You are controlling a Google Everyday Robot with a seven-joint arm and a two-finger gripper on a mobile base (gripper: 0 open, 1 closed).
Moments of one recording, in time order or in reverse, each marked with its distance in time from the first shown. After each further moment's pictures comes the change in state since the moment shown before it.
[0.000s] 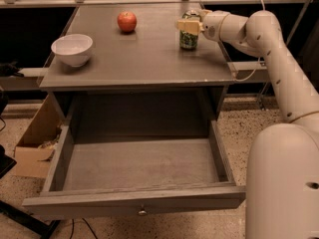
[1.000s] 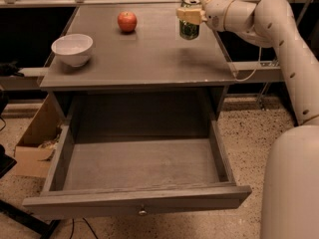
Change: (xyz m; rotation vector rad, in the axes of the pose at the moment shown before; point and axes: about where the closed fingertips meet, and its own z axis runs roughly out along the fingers) arm -0.053 0.030 -0.019 -0.043 -0.035 -0.120
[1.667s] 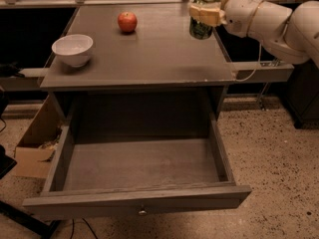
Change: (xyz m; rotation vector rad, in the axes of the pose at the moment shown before) arm -0.069 0.064 -0.088 -0.003 -0.141 -0.121
